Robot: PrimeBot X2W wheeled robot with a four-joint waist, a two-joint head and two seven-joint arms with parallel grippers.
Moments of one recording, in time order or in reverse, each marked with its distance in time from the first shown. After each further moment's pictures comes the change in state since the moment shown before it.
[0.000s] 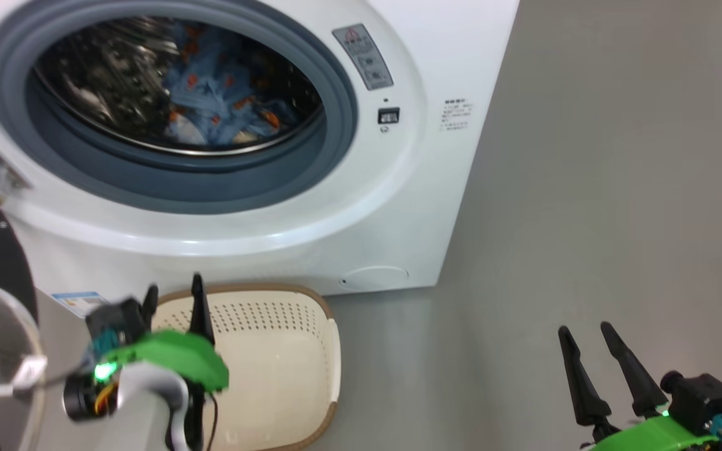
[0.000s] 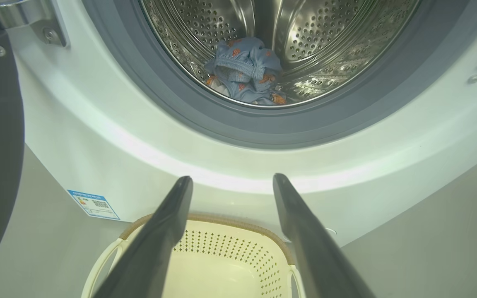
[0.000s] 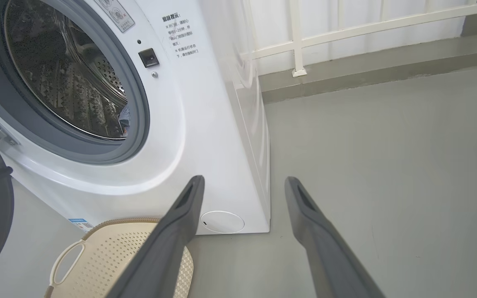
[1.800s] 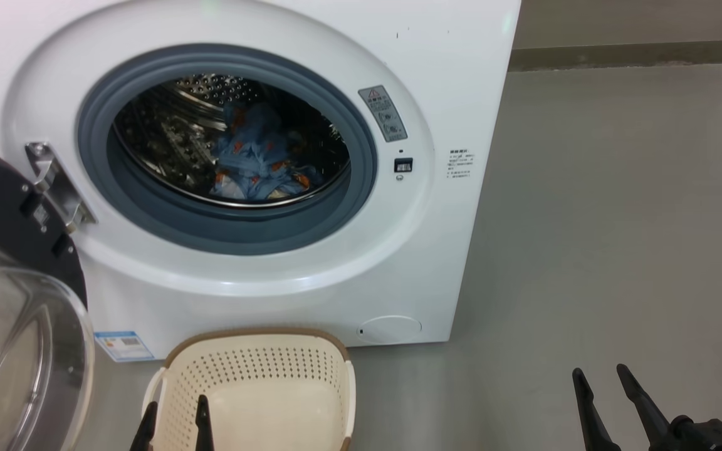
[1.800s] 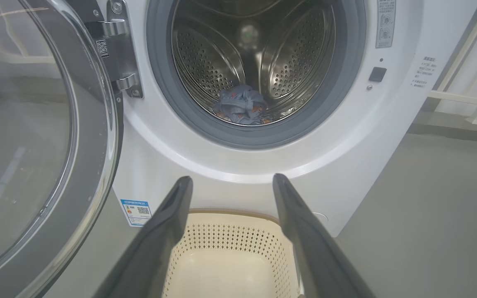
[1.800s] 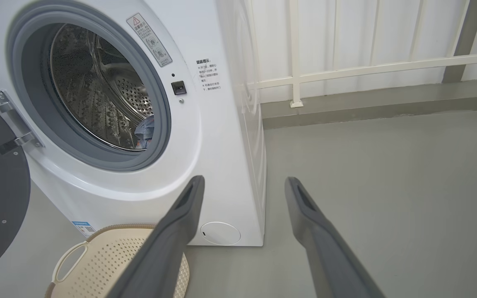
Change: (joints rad) left arm 0.614 0.010 0.057 -0.623 0.207 0.063 -0.001; right arm 0.141 0.040 -0.067 -0.064 -0.104 0.000 0.000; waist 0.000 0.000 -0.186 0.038
